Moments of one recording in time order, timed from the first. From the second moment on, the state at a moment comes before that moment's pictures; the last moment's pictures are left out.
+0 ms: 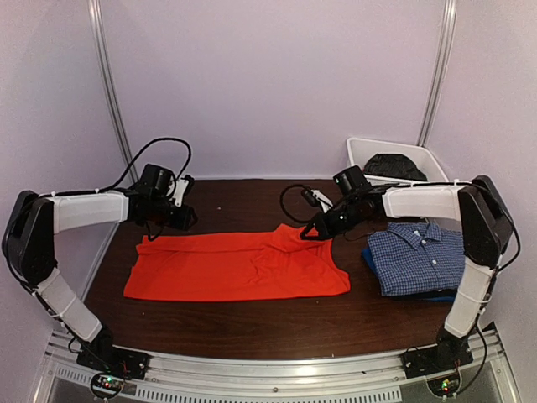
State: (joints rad) left arm -0.37 1.61 1.04 -0.24 0.08 -0.04; right arm 0.53 1.83 1.26 -0.29 -0.59 0.16
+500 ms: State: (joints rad) left arm -0.37 1.50 0.88 -0.23 0.12 -0.05; right arm 0.59 1.76 1.01 -0.43 -0.56 0.06
